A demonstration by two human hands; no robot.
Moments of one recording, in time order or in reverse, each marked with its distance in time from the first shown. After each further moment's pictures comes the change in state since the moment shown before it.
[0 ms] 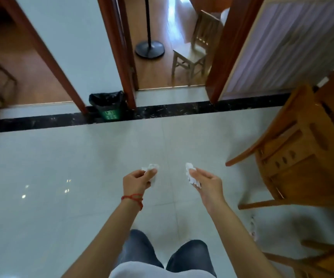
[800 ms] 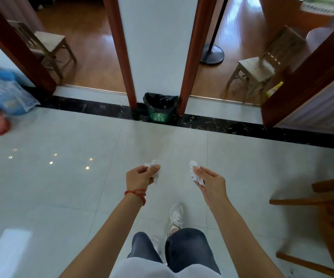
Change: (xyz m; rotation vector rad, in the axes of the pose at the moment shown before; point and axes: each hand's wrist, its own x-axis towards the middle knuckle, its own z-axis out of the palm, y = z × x) left_hand 0.169 0.082 -0.203 -0.212 0.171 -0.011; right_hand 0.047 0.019 0.293 -0.078 -0.161 0.085
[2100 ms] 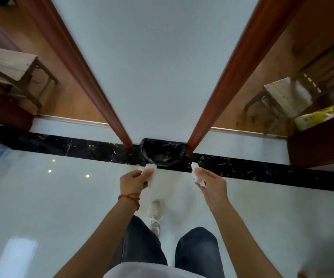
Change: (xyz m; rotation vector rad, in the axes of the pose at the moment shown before) left_hand 0.467 0.209 0.158 0.113 0.092 -0.122; right_hand 0.420 -0.228 0.255 -0.041 0.088 0.109
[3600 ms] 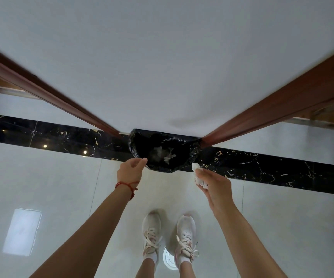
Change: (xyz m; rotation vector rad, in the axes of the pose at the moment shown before) left_hand 0.304 -0.136 0.085 0.478 0.005 -0.133; right_hand 0.295 0.097 0.043 -0.184 0.017 0.107
